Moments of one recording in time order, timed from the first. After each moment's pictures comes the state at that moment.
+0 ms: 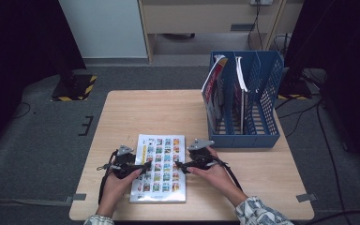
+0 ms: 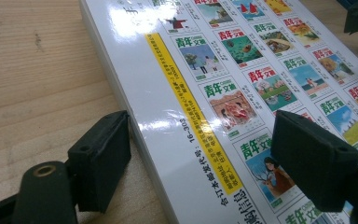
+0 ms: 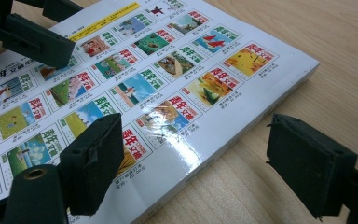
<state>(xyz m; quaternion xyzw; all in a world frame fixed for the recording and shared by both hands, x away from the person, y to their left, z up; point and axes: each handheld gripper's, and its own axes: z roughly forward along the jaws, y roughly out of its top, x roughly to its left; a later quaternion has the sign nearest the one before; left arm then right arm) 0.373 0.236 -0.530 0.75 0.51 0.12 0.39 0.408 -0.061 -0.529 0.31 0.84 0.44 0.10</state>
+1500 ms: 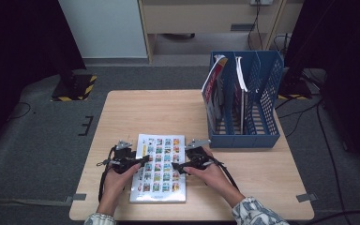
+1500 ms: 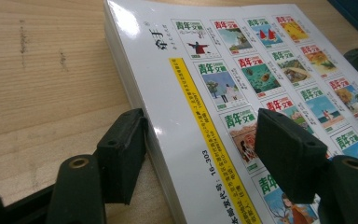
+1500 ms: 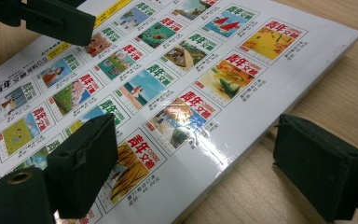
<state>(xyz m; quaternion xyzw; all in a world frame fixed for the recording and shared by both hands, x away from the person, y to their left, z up) 0.386 0.240 -0.523 0.73 0.54 0.12 0.40 0.411 -0.050 -0.538 0.35 0.83 0.43 0.05</state>
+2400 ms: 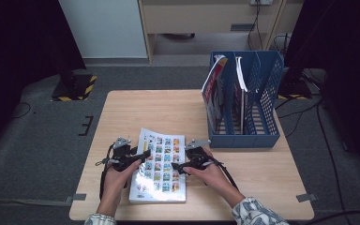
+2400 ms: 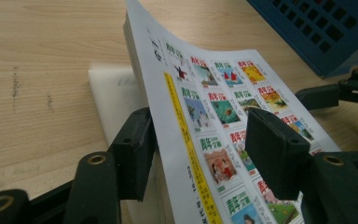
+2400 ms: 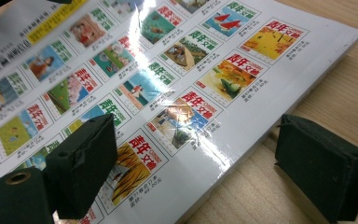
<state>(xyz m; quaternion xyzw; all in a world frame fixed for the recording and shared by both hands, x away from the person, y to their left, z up) 0.382 0.232 -0.501 0.72 0.52 0.14 0.43 0.410 -0.049 -0.538 0.35 0.83 0.43 0.05</state>
